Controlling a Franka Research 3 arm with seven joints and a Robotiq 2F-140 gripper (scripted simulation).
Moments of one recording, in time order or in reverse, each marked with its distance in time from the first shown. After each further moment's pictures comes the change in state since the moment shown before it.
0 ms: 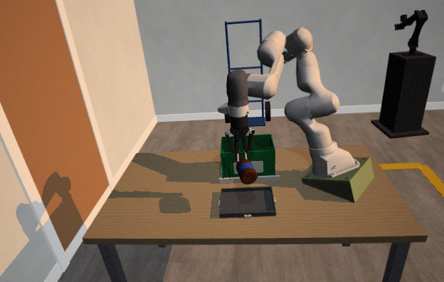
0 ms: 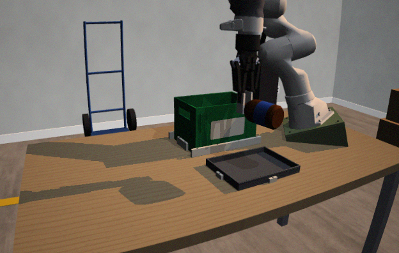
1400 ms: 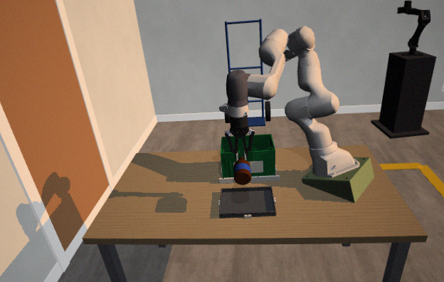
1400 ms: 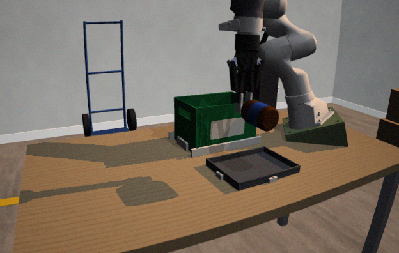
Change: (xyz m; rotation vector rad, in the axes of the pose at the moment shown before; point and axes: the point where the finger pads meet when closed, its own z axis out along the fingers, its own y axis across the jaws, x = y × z) arm 0.003 0.000 0.001 -0.001 0.005 0.207
